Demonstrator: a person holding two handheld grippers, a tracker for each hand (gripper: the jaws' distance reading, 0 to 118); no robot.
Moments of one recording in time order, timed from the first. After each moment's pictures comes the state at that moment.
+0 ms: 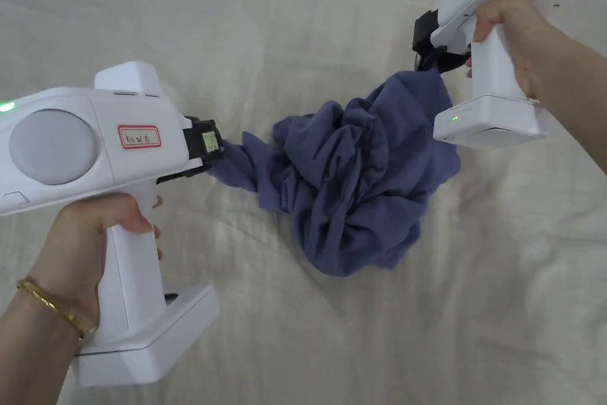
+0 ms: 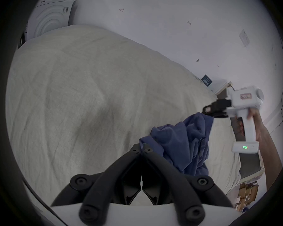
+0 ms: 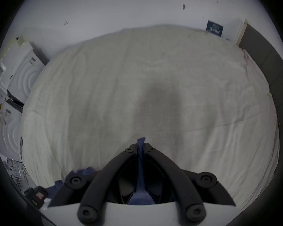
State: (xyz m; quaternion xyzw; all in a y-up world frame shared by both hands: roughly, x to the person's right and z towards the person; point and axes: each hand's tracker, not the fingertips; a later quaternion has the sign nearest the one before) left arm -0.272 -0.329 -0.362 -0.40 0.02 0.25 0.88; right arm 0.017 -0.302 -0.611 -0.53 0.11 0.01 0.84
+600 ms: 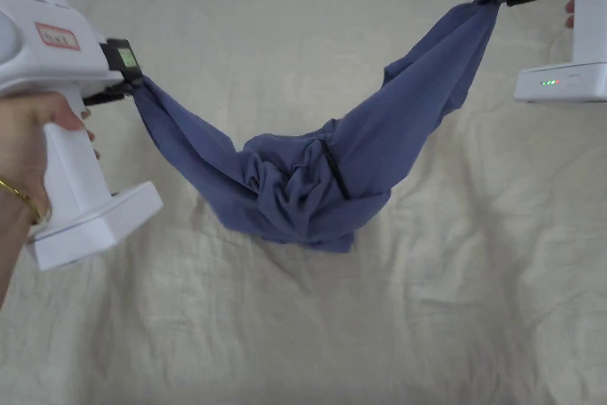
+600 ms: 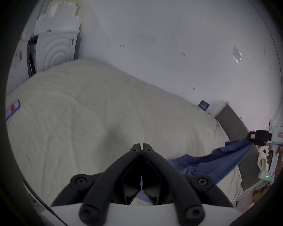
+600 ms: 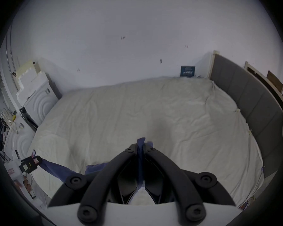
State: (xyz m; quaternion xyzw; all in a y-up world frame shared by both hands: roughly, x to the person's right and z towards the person) left arm -0.301 -0.202 -0.346 -0.29 0.06 0.22 0.93; right arm 0.156 -0.106 -0.478 -0.35 0.09 -0.03 0.93
